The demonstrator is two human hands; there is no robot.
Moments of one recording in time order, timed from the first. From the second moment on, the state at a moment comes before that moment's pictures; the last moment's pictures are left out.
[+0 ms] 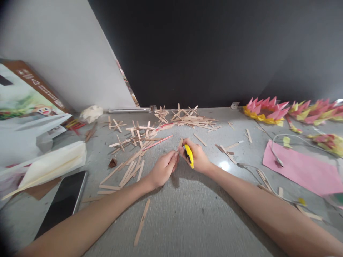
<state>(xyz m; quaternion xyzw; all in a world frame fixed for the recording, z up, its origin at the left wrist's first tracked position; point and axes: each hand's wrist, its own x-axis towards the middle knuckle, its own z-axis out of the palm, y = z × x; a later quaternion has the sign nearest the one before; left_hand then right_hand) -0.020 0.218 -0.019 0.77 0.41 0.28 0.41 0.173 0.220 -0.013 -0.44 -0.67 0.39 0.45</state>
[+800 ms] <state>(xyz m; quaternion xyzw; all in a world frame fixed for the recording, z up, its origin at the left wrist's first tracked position) -0.021 0.218 -0.020 0.77 0.41 0.29 0.41 0.173 0.220 -0.014 -0.44 -0.70 0.37 0.43</state>
